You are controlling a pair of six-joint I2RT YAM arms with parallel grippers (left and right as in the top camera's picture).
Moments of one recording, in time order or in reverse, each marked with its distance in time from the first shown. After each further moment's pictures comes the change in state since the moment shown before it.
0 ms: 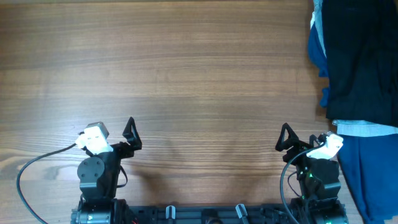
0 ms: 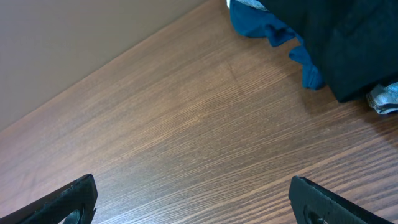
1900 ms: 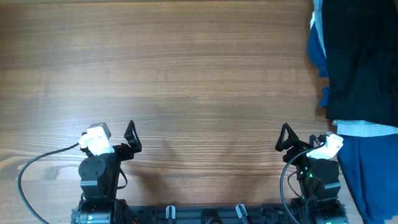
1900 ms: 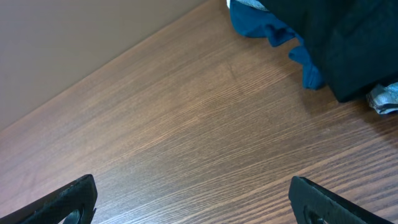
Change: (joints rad) left arm 0.000 0.000 0.000 -0.057 -0.023 0.065; right arm 0.000 0.000 0.000 0.000 0.000 0.000
